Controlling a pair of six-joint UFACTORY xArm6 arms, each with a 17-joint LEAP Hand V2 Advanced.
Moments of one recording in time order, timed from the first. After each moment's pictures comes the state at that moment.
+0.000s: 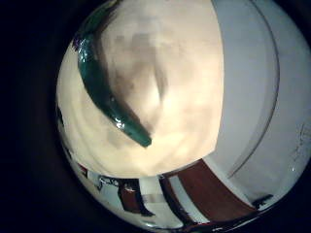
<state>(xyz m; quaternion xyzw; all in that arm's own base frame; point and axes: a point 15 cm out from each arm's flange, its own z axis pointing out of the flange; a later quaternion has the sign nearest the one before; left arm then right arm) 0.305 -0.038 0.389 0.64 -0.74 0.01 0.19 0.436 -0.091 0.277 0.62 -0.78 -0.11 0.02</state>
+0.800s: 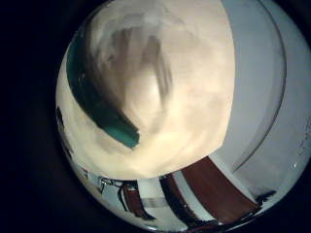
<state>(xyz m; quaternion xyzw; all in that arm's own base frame) 0.305 -0.040 0.391 0.64 -0.75 0.01 0.19 0.406 -0.120 0.245 0.58 -0.81 -0.11 0.00</state>
